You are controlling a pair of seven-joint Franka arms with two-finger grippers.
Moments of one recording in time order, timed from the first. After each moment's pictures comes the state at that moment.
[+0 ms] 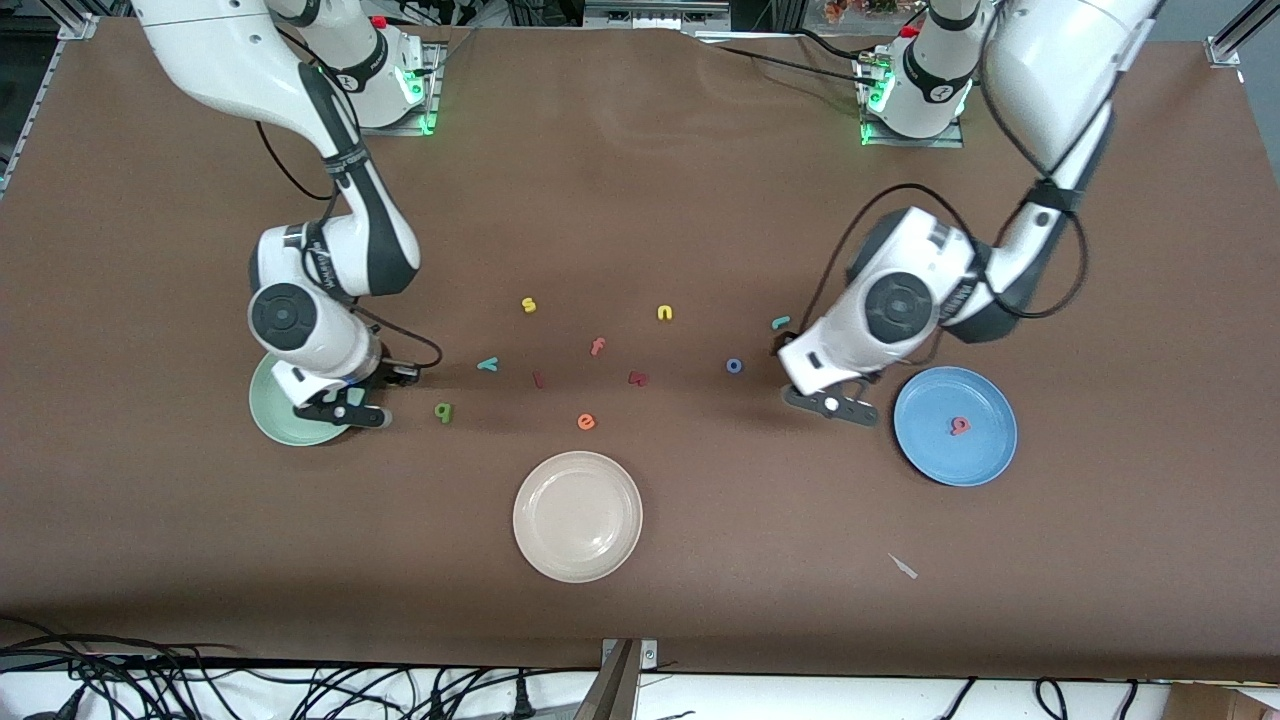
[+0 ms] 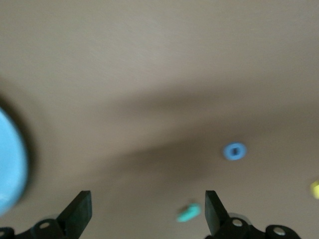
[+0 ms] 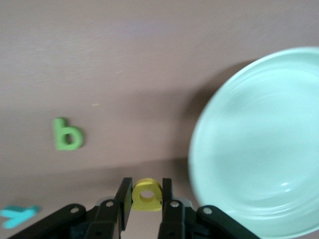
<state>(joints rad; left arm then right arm) -0.06 0.56 -0.45 -1.73 0.20 2.09 -0.39 0.36 0.50 -0.17 -1.90 0.02 2.30 0.26</state>
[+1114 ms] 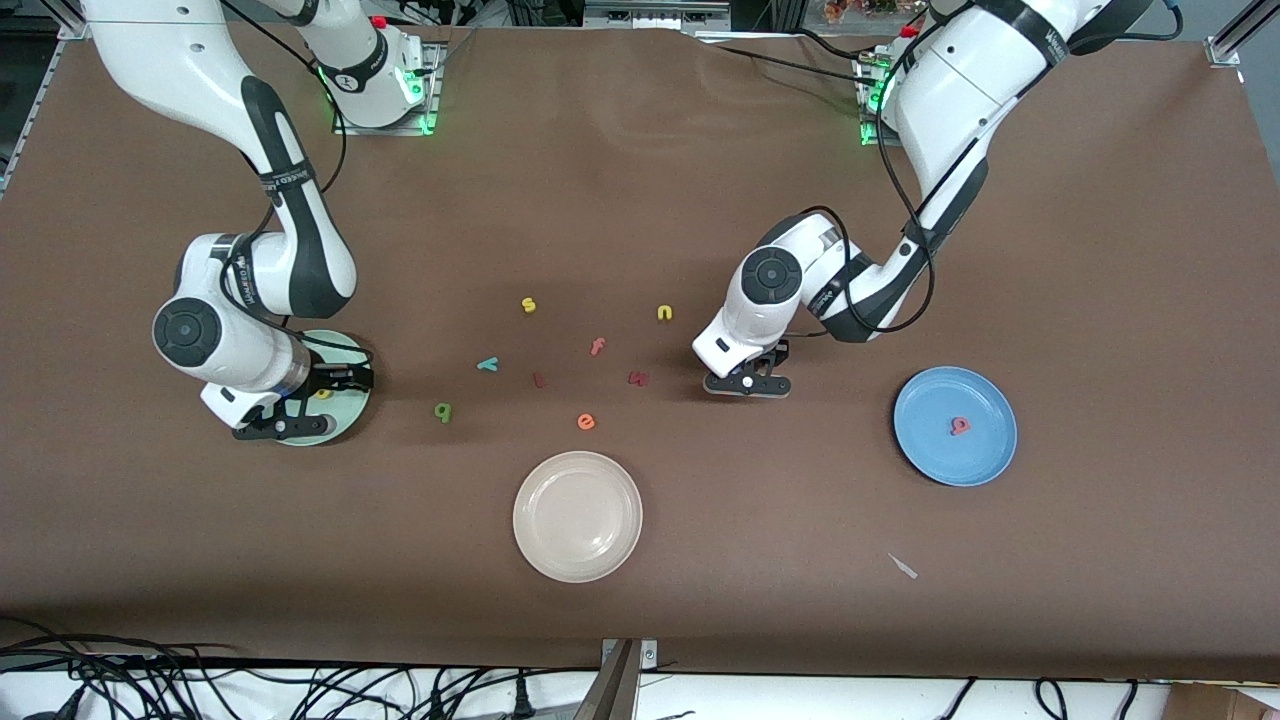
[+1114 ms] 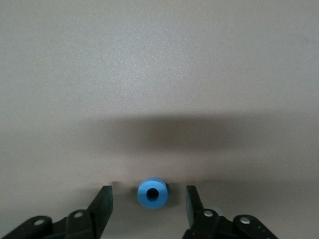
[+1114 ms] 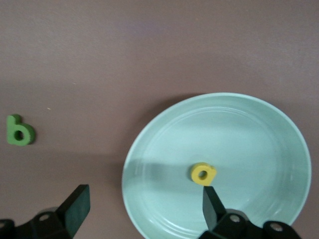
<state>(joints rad) -0.18 0.72 -0.44 -1.78 0.40 2.38 -0.78 0.30 0.51 -0.20 -1.85 0.09 2.27 -0.02</state>
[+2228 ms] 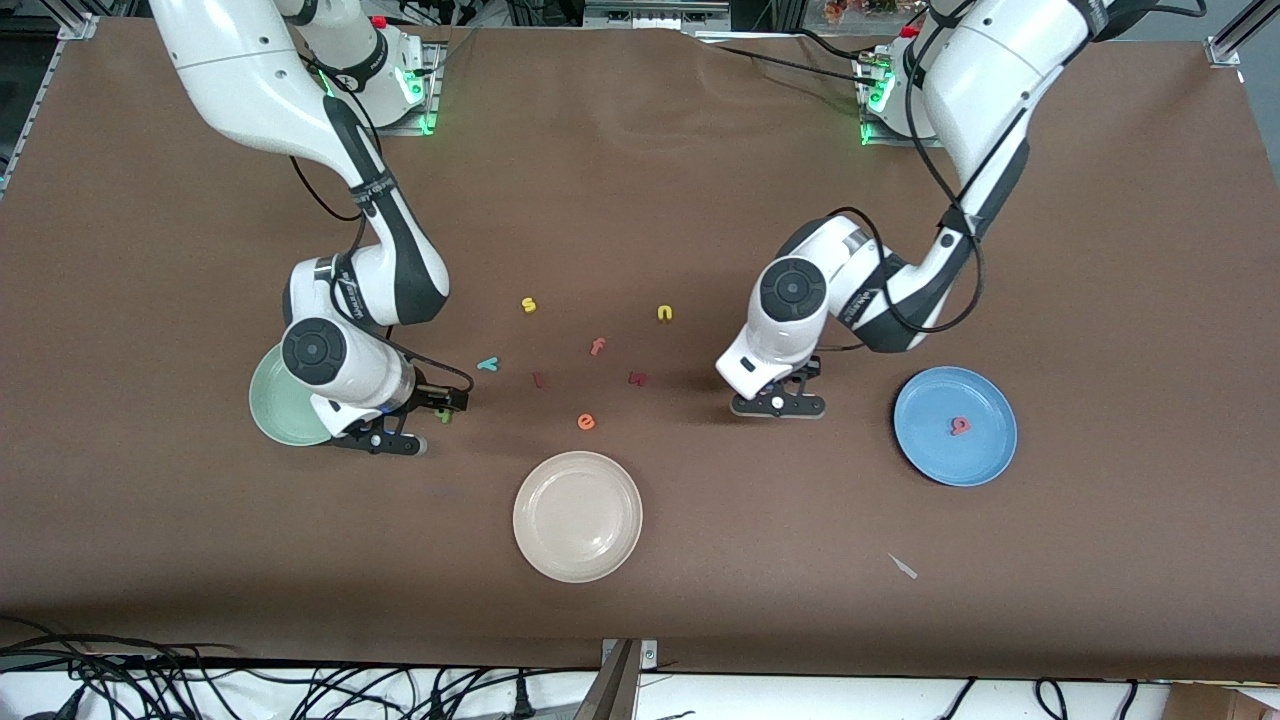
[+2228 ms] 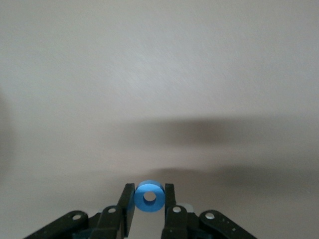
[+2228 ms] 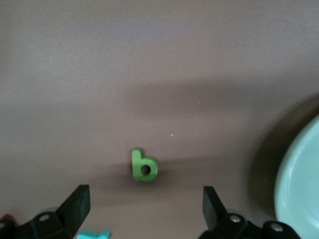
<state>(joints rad) -0.14 0.67 -0.44 -1.65 0.41 2.16 -0.70 0.35 0.66 -0.07 -1.68 0.09 2.26 0.34</state>
